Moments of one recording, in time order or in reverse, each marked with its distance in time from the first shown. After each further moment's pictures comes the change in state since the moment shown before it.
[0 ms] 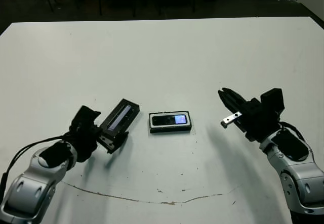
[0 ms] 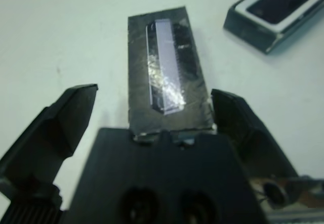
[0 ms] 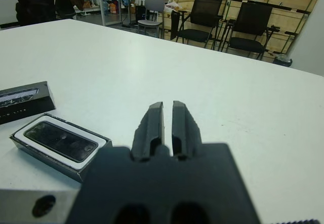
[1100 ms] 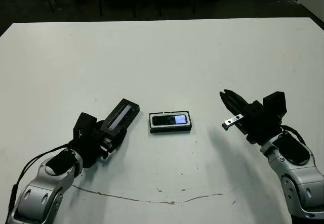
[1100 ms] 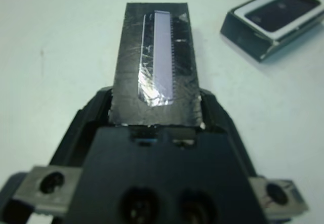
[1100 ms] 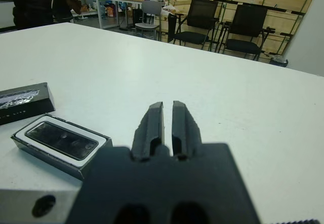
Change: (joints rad) left arm 0.025 -0.049 0.011 0.039 -0.029 -0.035 0.016; right arm 0.029 0.005 -0.005 -0.013 0.003 -0.017 -0.015
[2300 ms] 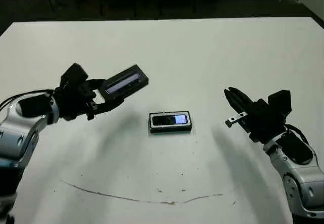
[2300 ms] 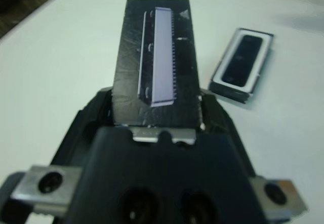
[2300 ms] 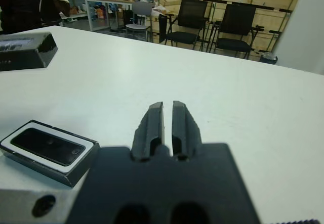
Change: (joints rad) left arm -0.528 0.209 -0.028 0.423 -0.083 -0.166 -0.588; right arm -0.009 0.007 -0.040 -0.005 0.009 0.033 -0.024
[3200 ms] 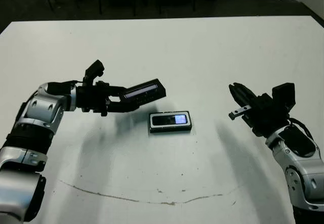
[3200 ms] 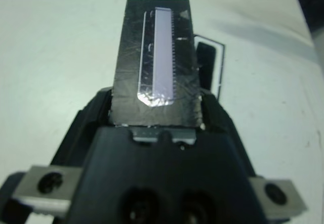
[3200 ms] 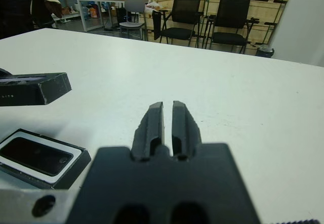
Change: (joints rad) left arm -0.228 -0.172 -0.072 0.519 -0.010 -0.147 -0.328; right arm -0.050 0.001 -0.026 0.040 0.027 0.031 -0.006
